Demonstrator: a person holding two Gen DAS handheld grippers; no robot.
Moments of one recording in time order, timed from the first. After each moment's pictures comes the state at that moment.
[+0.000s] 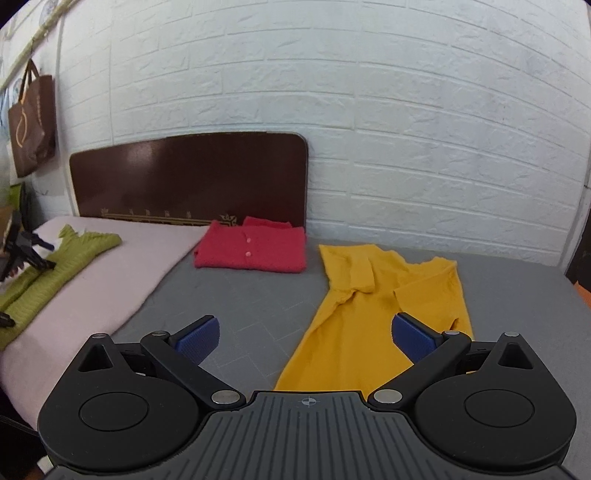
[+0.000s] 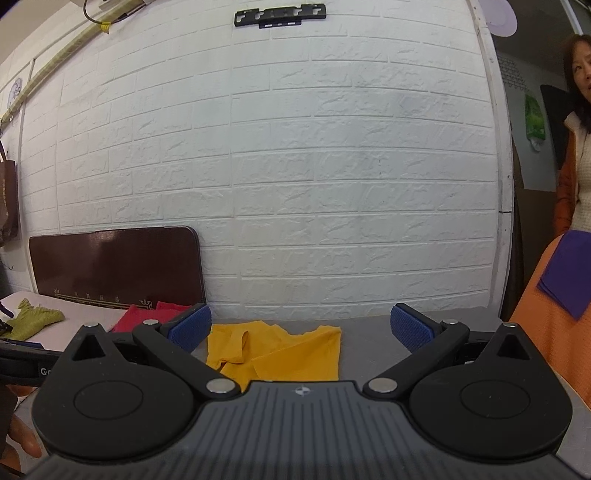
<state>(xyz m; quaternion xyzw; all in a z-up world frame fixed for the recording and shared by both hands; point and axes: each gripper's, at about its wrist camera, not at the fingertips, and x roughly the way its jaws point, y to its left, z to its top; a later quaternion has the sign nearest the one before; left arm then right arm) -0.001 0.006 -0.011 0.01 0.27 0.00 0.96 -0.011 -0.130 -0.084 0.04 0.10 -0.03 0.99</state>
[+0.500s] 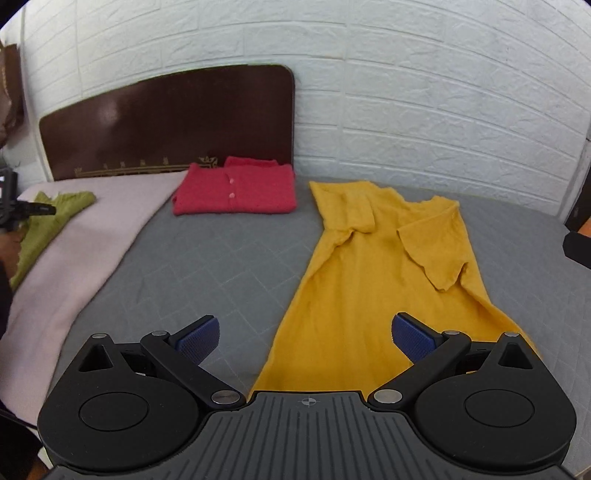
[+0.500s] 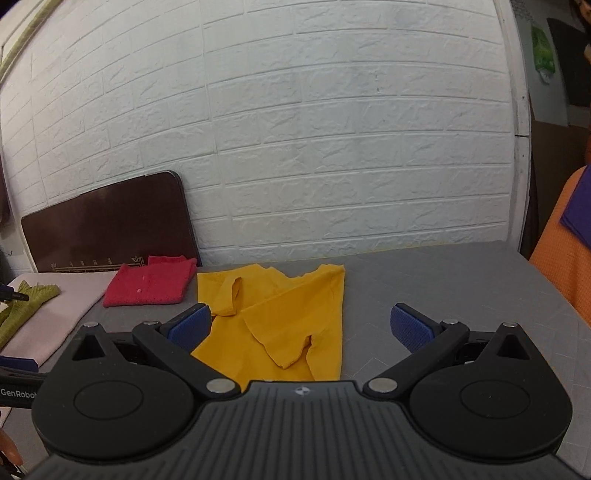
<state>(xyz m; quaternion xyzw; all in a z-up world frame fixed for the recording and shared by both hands) 0.038 0.022 -0.051 0.01 0.36 -0.04 0.93 0.051 -0.161 -0.118 0.08 0.20 -0.01 0.98</state>
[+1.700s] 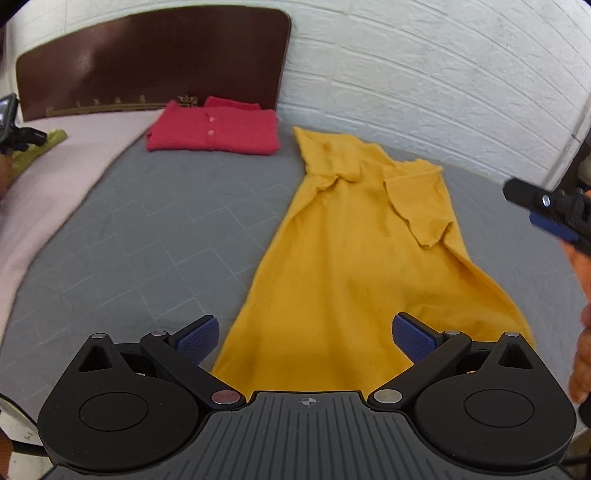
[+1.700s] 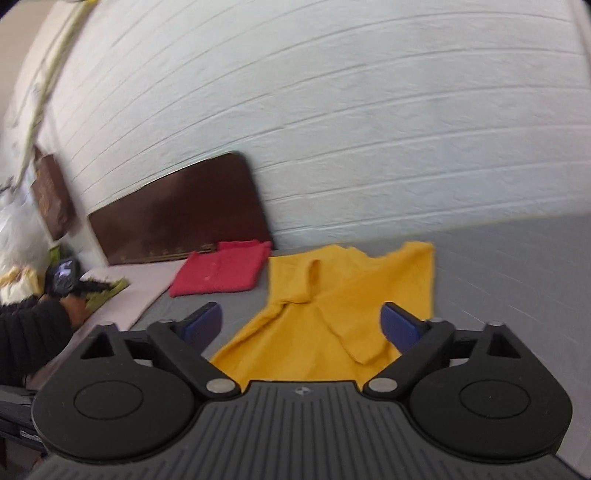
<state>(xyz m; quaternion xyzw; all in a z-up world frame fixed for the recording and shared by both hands) 0.032 0.041 -0.091 -0.04 0.41 -0.08 0.91 0.094 -0.151 -0.138 0.13 0.22 0.14 0.96</state>
